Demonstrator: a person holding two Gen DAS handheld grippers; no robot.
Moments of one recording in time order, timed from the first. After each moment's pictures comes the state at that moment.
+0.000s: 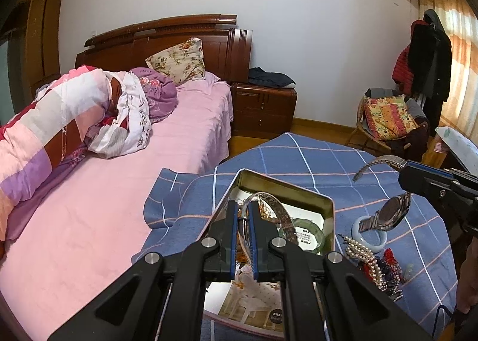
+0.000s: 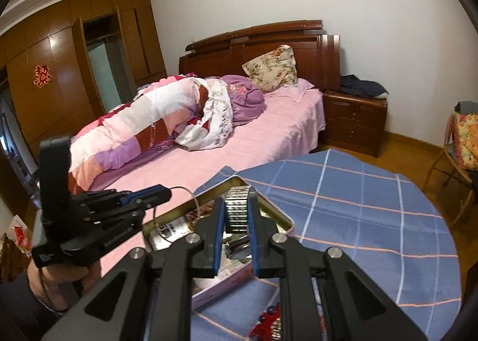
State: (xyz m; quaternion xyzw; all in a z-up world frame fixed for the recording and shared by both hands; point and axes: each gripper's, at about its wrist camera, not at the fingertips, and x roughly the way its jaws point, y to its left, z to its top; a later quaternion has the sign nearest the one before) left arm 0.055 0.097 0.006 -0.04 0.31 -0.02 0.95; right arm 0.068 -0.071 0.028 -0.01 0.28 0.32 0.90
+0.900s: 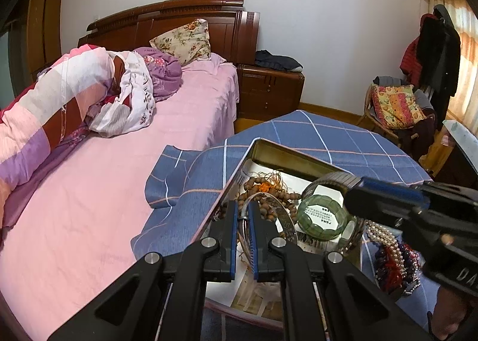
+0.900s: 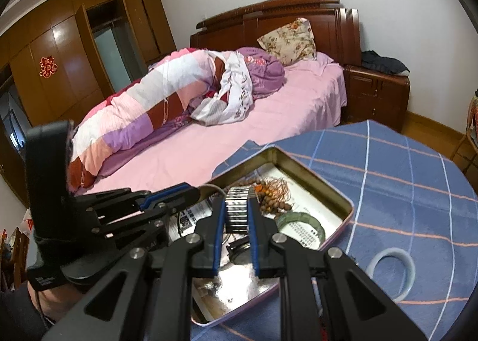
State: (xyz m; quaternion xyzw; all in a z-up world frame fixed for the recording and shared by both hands) left arm 0.064 0.108 -0.027 -0.05 0.34 -0.01 0.94; right arm 0.082 -0.019 -0.014 -0.01 0.34 0.35 0.87
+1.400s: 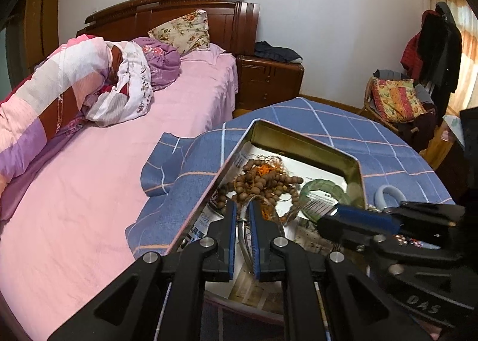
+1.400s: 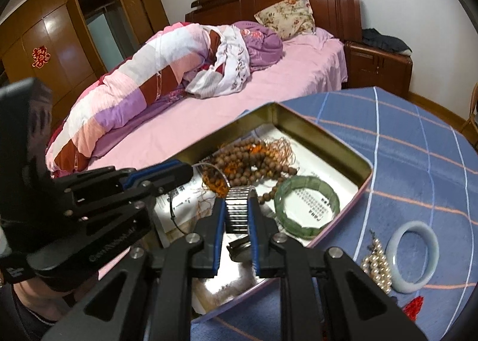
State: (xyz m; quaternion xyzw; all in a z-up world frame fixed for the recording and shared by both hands) left arm 0.062 0.104 -0.040 -0.05 0.36 -0.02 0.93; right arm 0.087 -0.013 -0.050 -0.02 0.39 0.35 0.85
